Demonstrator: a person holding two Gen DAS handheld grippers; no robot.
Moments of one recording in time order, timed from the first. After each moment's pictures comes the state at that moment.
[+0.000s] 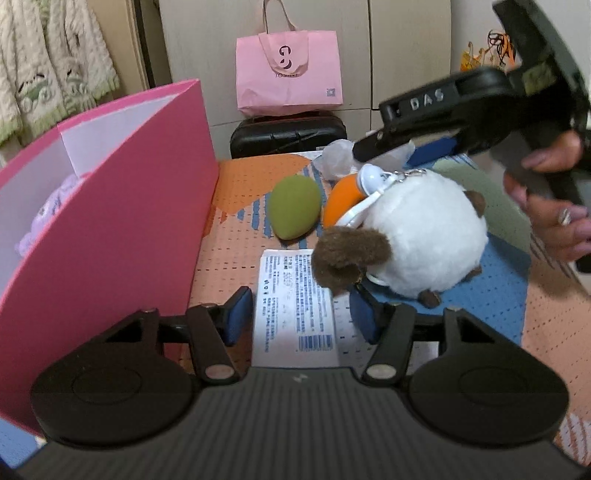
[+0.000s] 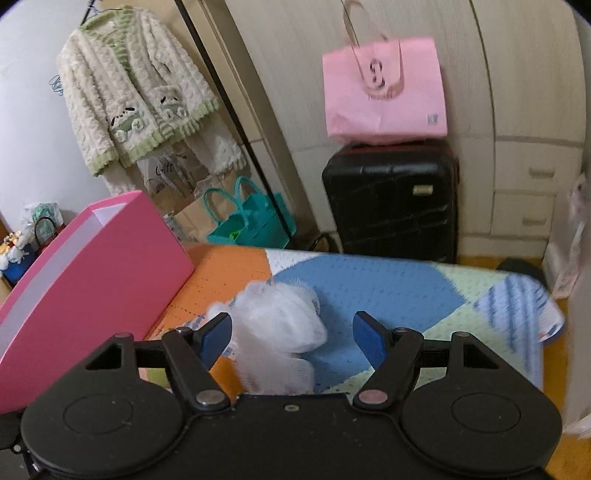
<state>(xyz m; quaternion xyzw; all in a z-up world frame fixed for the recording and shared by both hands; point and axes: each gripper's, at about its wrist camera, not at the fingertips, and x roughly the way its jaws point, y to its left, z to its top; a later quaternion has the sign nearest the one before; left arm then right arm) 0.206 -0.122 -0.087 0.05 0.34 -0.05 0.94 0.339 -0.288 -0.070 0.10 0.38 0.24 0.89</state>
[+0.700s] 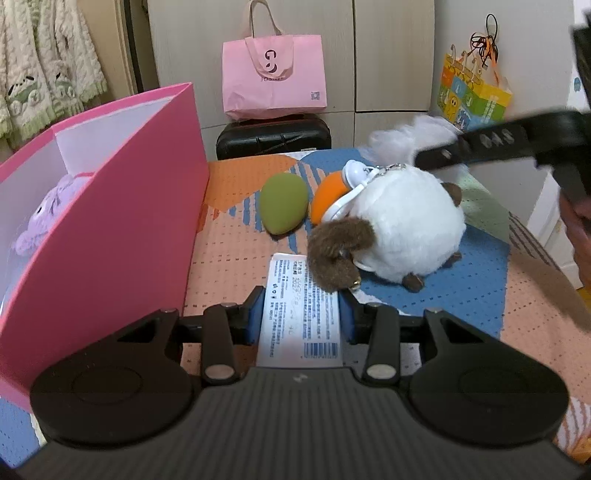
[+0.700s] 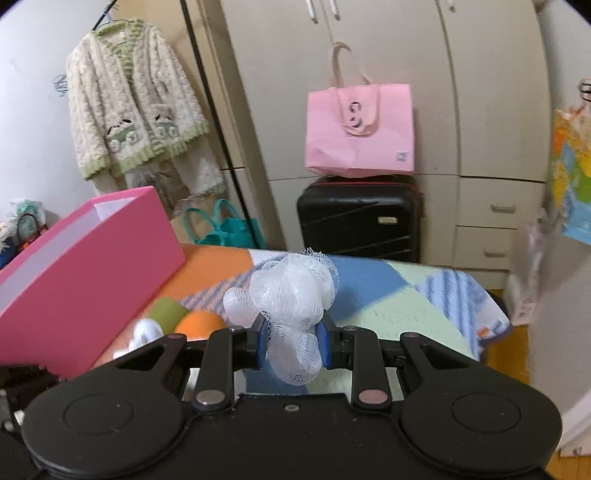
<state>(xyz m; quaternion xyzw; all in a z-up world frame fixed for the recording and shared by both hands) 0.191 -0.118 -0.084 0.05 0.34 -0.08 0.94 0.265 -0.310 -0.055 0.06 0.31 0.19 0.93</state>
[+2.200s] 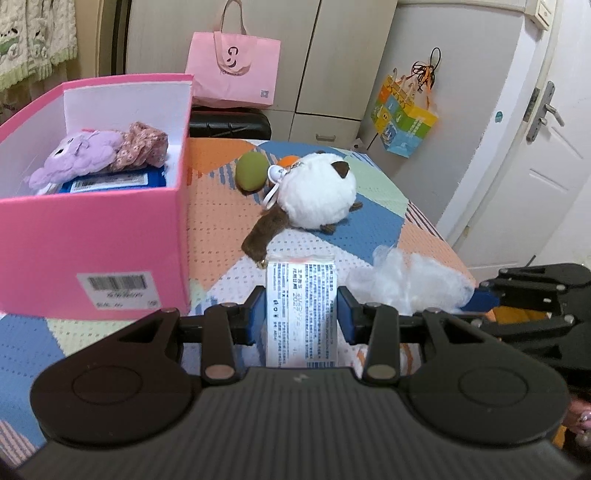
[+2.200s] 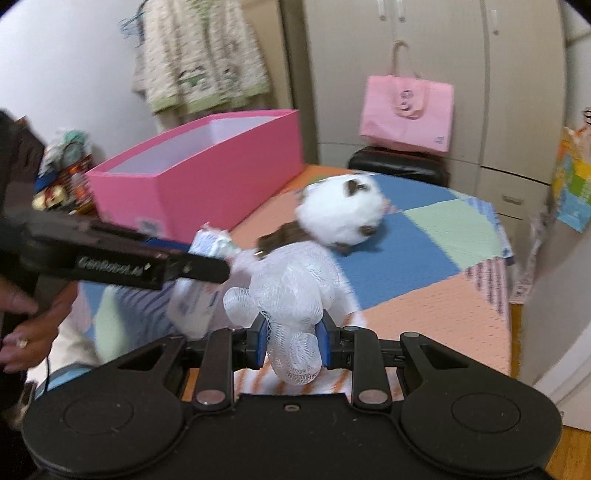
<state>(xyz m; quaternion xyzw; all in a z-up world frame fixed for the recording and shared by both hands) 0.099 -0.052 -0.050 -0.04 0.35 -0.20 0.91 0.058 -0.239 -0.038 -0.02 0.34 0.23 0.91</state>
